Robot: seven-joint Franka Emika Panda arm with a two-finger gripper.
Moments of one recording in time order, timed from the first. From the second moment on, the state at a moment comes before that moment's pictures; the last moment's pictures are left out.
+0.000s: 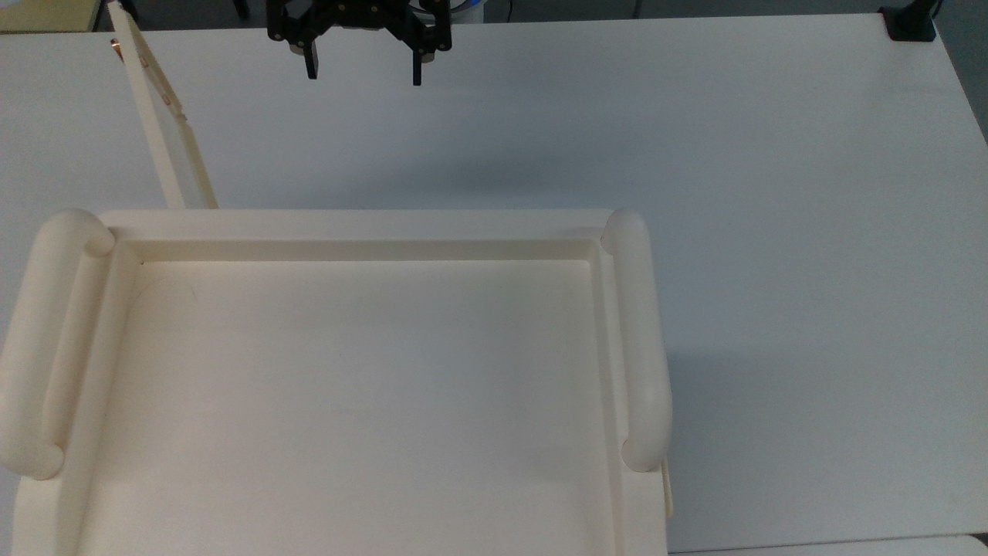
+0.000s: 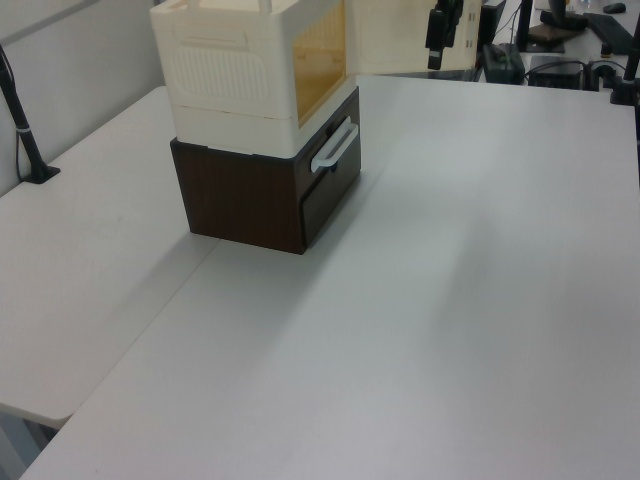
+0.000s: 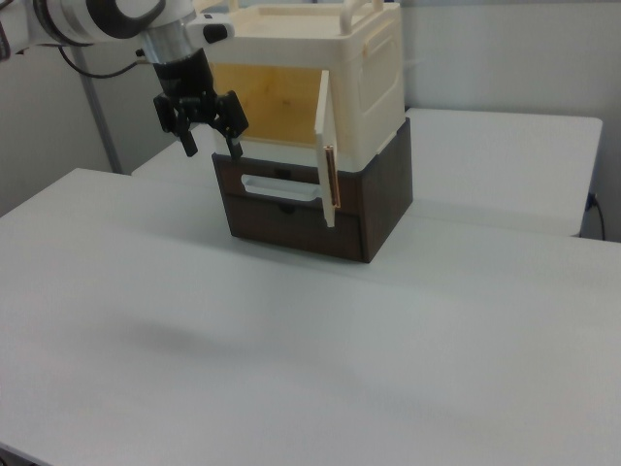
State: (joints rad) arm 0.15 0.16 -0.14 -1.39 -0.07 1.63 -0.02
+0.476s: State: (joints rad) arm 0.11 0.07 -0.12 -1.51 -0.07 1.61 -0.02
